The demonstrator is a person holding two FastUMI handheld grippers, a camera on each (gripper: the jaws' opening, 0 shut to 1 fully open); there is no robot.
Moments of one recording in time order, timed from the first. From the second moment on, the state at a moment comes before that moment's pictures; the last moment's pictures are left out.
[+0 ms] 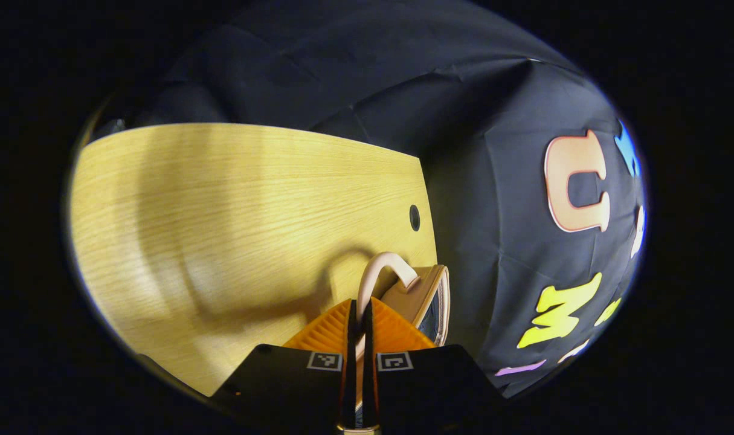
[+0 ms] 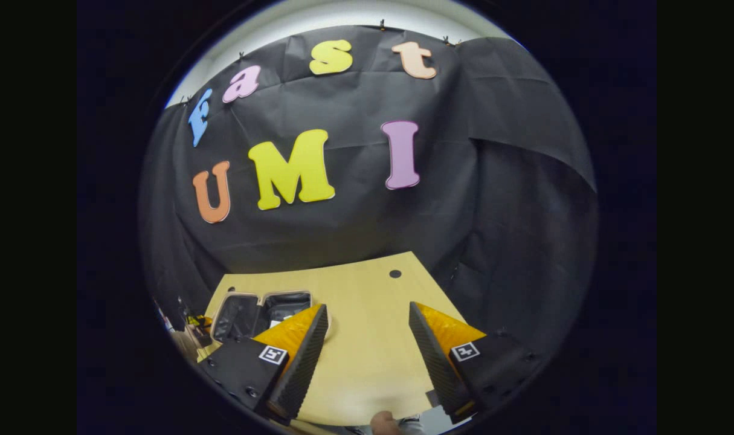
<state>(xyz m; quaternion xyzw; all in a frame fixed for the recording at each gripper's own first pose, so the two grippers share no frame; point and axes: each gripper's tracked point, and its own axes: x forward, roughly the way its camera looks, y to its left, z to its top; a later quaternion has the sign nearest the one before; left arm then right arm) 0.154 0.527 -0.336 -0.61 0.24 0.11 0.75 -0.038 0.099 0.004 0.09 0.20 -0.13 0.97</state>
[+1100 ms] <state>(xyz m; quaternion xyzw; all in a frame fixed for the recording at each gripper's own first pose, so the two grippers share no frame) 0.166 0.403 -0.085 -0.21 0.12 0.09 0.97 0.024 0.047 0.003 0.07 0.20 0.03 0.98</state>
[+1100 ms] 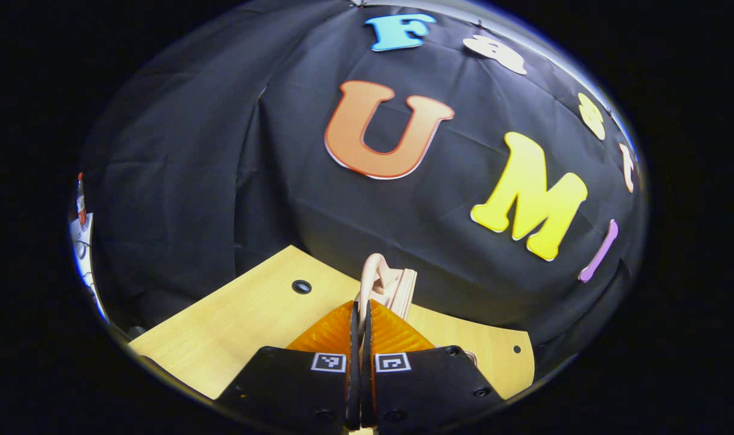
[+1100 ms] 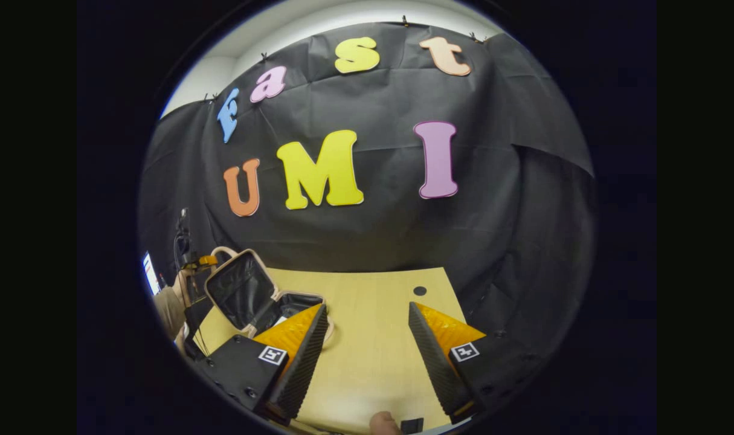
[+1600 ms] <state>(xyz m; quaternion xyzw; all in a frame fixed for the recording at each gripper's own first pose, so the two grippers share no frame) 0.158 0.244 -0.062 -0.15 0.12 0.02 0.98 0.034 0.017 -0.003 0.04 0.19 0.07 0.98</state>
